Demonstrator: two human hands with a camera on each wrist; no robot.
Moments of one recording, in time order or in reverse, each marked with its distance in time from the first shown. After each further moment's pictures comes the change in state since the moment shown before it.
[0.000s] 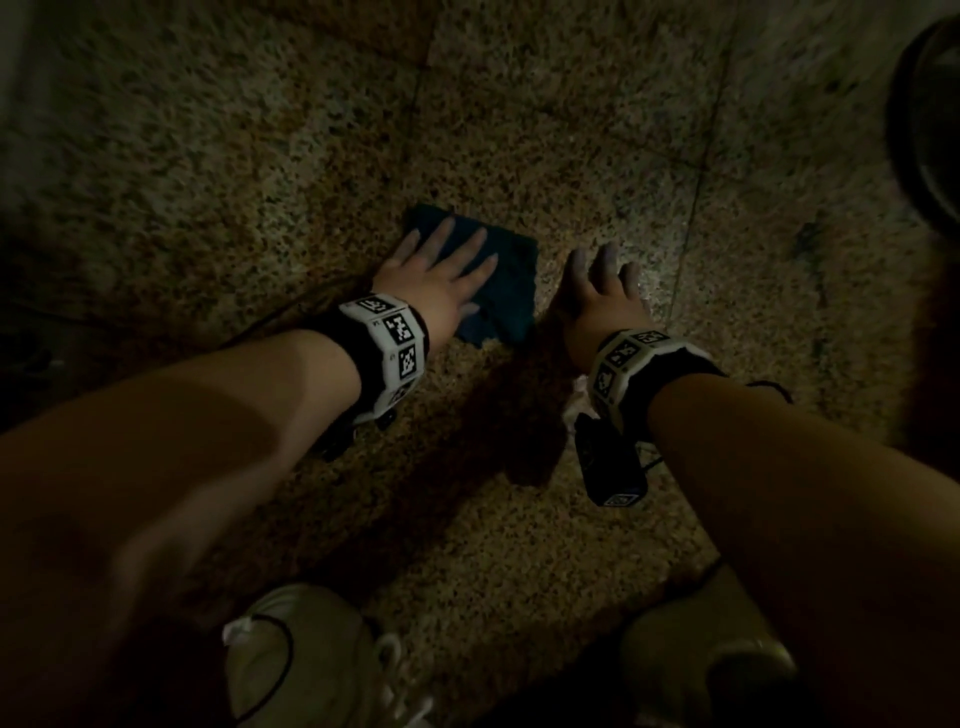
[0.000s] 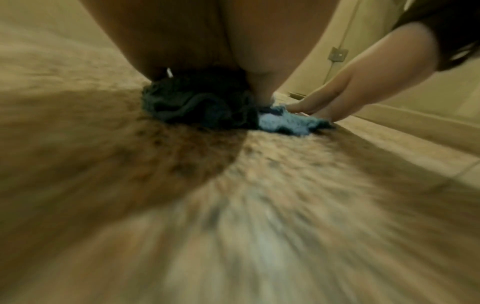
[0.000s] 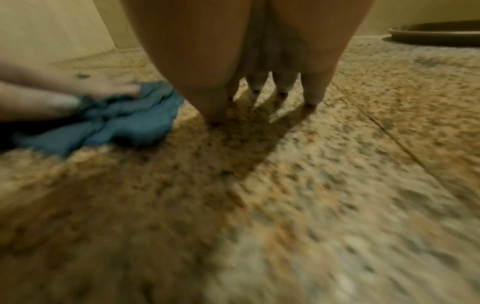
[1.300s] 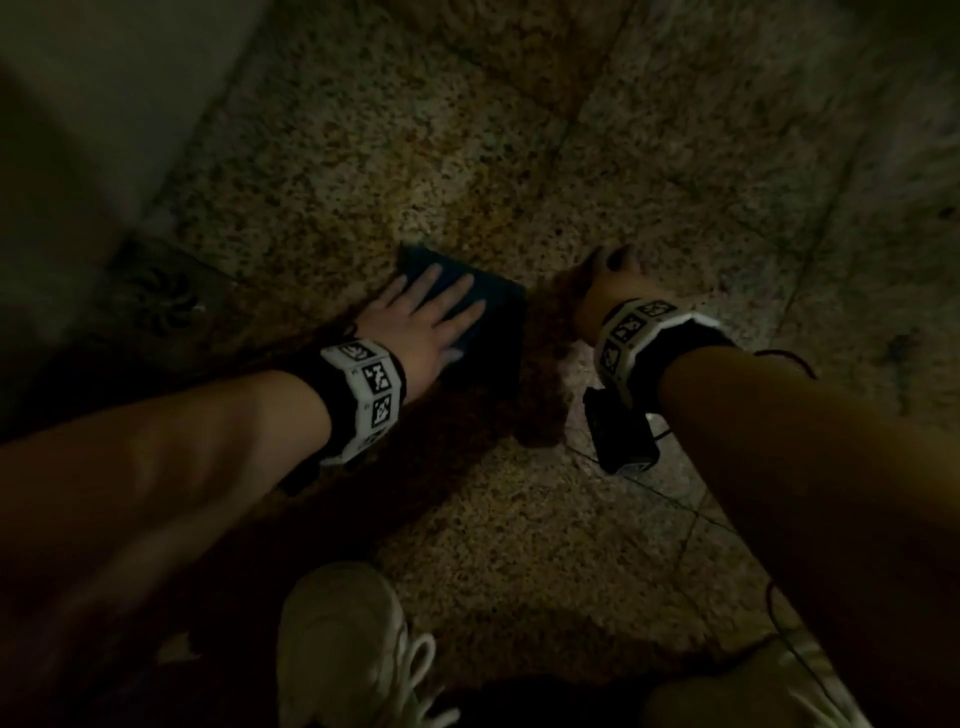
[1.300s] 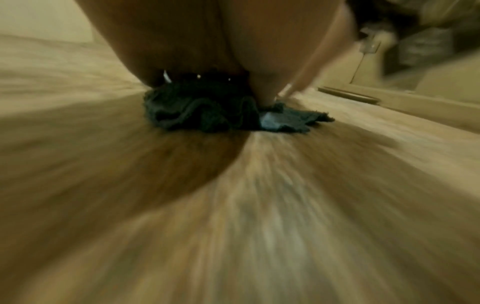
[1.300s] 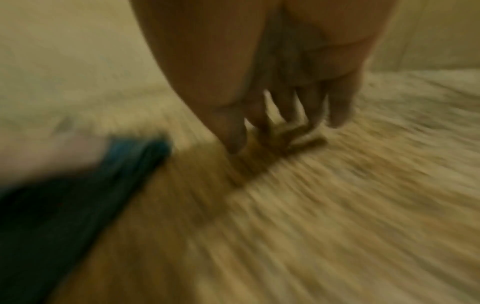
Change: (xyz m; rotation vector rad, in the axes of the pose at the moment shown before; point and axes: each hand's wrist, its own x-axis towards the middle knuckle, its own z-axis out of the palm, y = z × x) left_hand -0.075 -0.063 0.056 -0.141 -0.009 -0.146; right_hand 0.020 -0.102 -0.029 -0.234 -0.028 -0.079
